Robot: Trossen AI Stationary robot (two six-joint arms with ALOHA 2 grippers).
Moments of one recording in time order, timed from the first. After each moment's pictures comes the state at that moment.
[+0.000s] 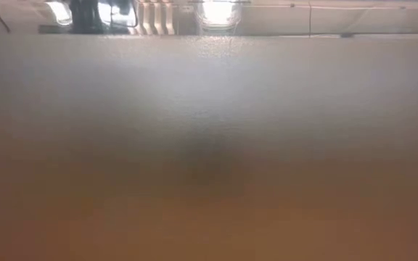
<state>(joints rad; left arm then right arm) 0.66 1.33 1.45 -1.47 -0.29 -1.03 0.61 0.01 0.01 0.04 -1.05 0.10</state>
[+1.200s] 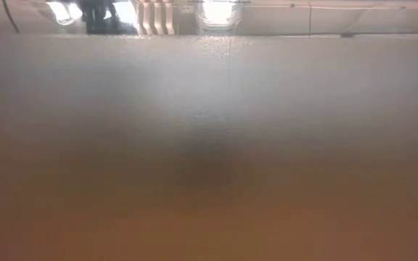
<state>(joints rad) 0.96 1.53 1.45 -1.34 -0.02 -0.60 0.61 0.01 0.01 0.04 -1.05 0.10</state>
